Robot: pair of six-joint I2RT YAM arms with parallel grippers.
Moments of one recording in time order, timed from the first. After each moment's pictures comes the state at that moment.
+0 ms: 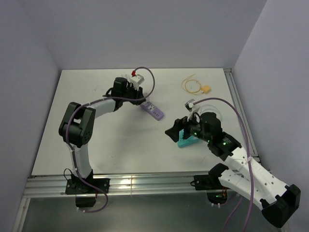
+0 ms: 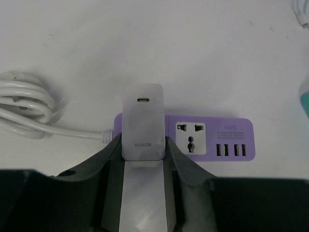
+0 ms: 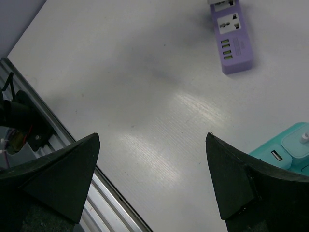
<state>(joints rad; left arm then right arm) -0.37 1.98 1.29 0.15 0.48 0.05 0.59 0.74 0.63 -0.26 -0.25 0.31</state>
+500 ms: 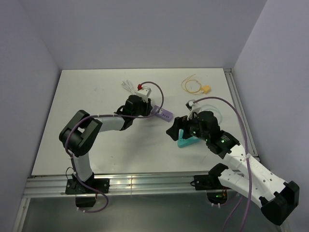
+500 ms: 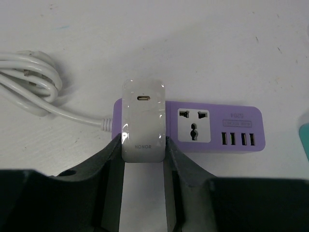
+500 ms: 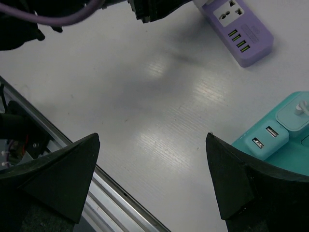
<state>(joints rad) -0.63 1.85 0.96 0.49 0.01 -0.18 0.59 0.78 0.64 -0.34 -0.18 0.40</state>
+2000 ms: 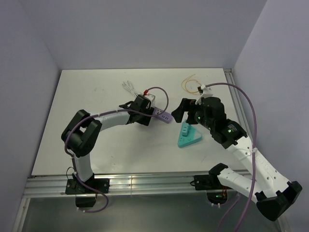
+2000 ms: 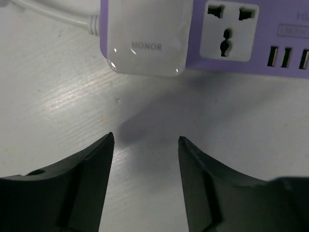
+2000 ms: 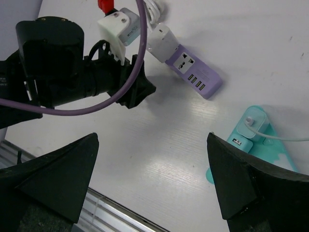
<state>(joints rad) -0.69 1.86 1.17 -0.21 -0.12 -0.20 0.53 0.87 0.94 -0.52 0.01 0.52</state>
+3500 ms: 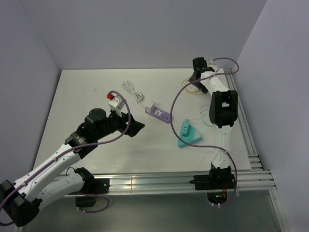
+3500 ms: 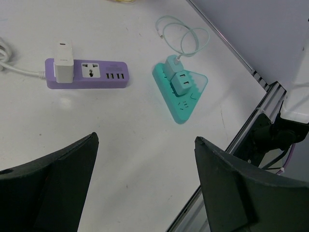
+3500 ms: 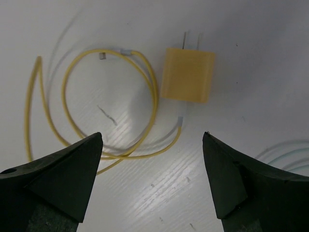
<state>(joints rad) -0.69 0.87 0.74 -0.12 0.21 -0.36 0.10 2.26 1.94 -0.69 0.44 0.79</state>
